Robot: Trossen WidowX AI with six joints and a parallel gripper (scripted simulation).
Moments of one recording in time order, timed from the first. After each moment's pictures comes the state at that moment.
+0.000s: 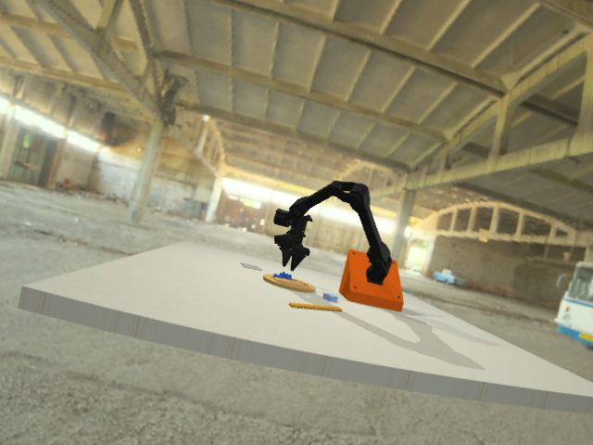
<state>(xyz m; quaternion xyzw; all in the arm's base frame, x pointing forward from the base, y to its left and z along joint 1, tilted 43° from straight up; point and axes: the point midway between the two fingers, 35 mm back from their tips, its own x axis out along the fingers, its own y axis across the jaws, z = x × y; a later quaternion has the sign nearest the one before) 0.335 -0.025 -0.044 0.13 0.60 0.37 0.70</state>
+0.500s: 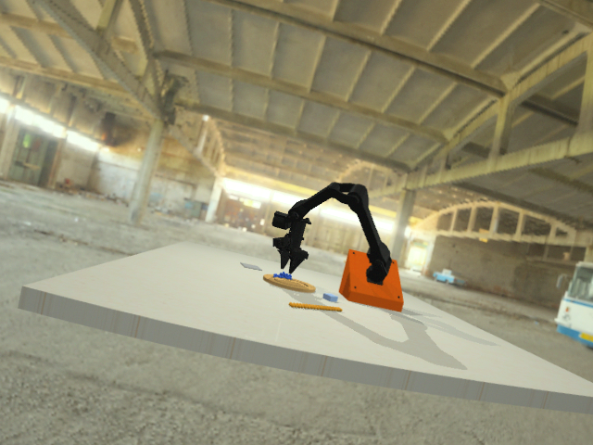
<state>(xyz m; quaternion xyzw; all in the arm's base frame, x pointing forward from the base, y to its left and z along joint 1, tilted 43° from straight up) 0.339 -0.017 -0.054 0.12 0.60 0.37 0.70</state>
